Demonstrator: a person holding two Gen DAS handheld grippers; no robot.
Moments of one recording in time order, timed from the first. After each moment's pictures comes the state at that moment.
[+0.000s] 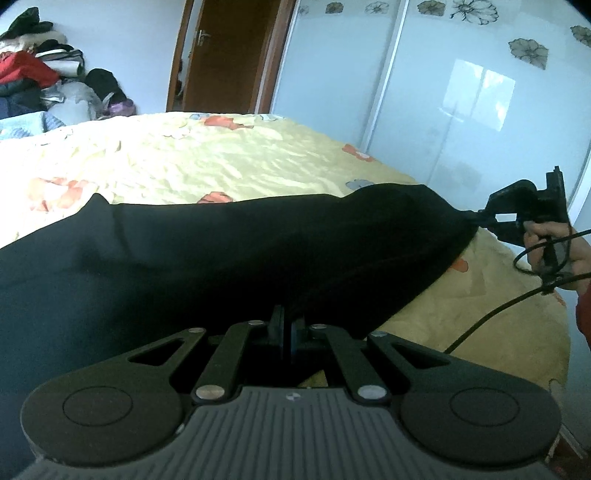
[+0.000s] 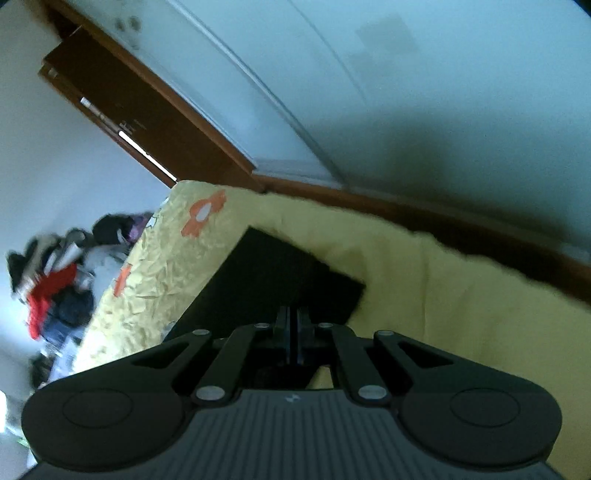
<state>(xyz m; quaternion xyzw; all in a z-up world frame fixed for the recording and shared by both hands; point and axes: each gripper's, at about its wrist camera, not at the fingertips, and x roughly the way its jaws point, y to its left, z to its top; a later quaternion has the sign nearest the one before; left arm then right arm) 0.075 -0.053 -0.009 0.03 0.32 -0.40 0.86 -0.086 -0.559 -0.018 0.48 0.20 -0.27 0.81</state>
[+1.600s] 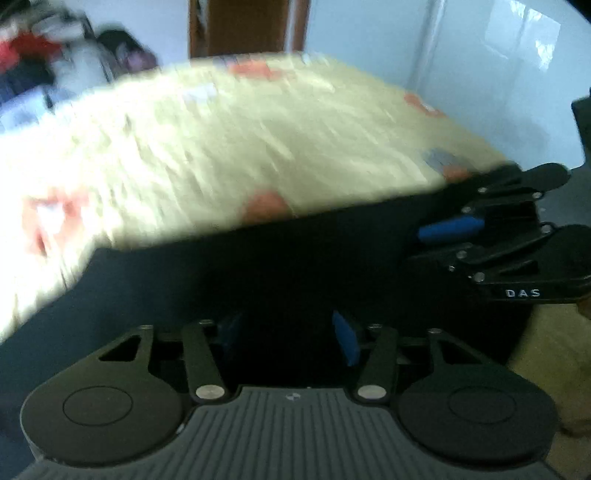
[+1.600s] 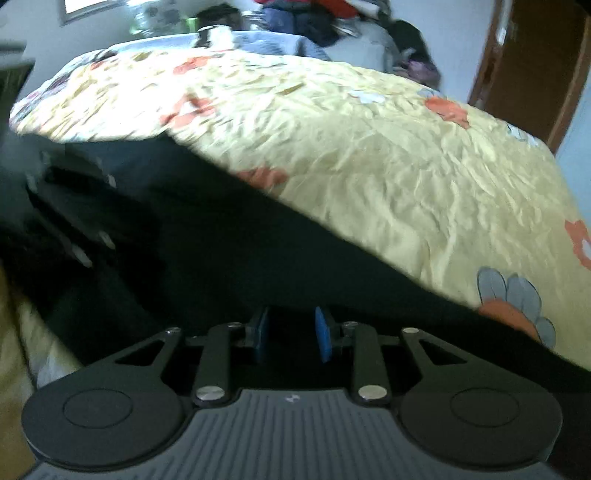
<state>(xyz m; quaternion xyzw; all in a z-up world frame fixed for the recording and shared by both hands) 0.180 -0.111 0.000 0.13 0.41 -0.33 0.84 0.100 -0.319 0.017 -0.05 0.42 0.11 0.90</state>
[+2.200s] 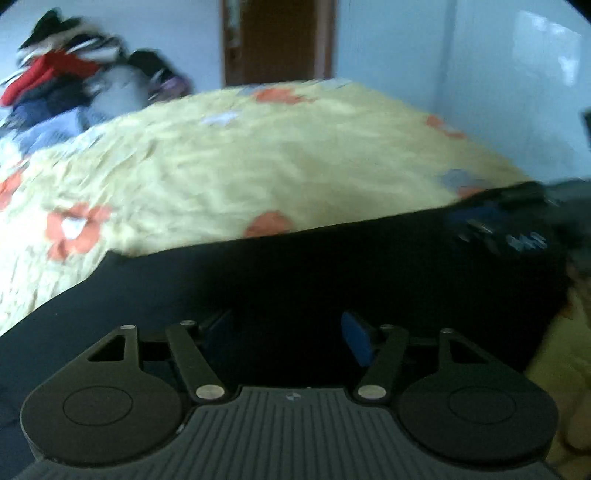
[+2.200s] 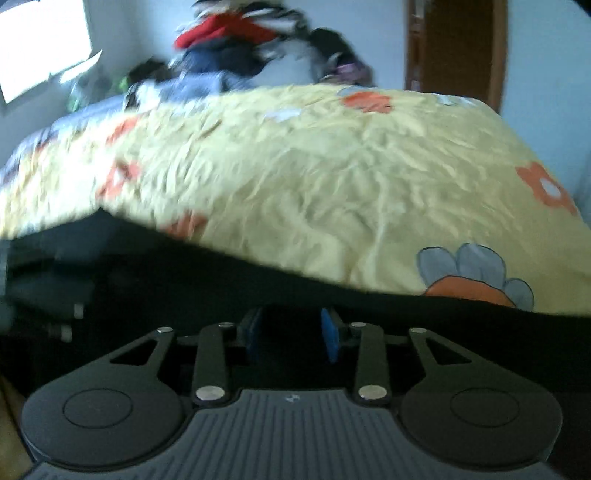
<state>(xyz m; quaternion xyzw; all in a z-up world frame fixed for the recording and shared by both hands) 0.138 -0.120 0.005 0.12 0.37 -0.30 0.87 0.101 -0.373 0.015 0.07 0.38 0.03 0.92</state>
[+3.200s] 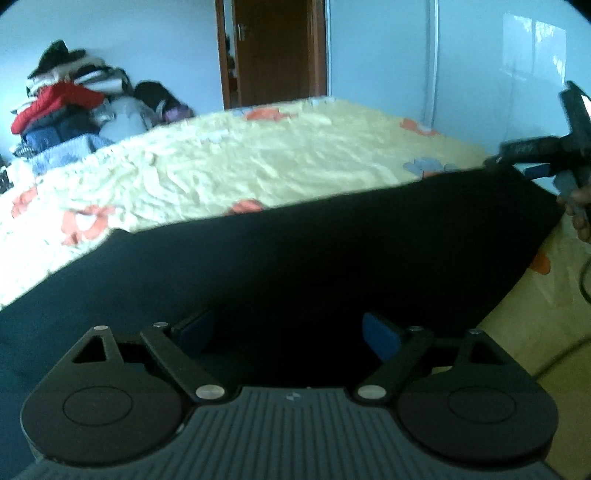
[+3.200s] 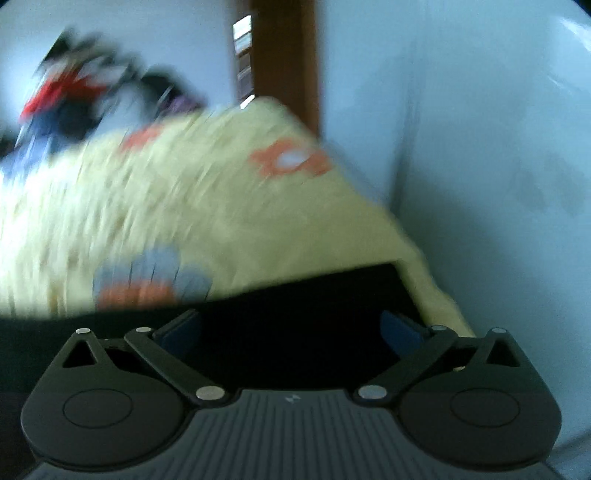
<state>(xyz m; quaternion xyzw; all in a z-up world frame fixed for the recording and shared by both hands) 0.077 -0.109 -0.007 0.13 0.32 -0.27 0.90 0.033 -0.529 0.002 0.15 0.31 -0.23 0.91</state>
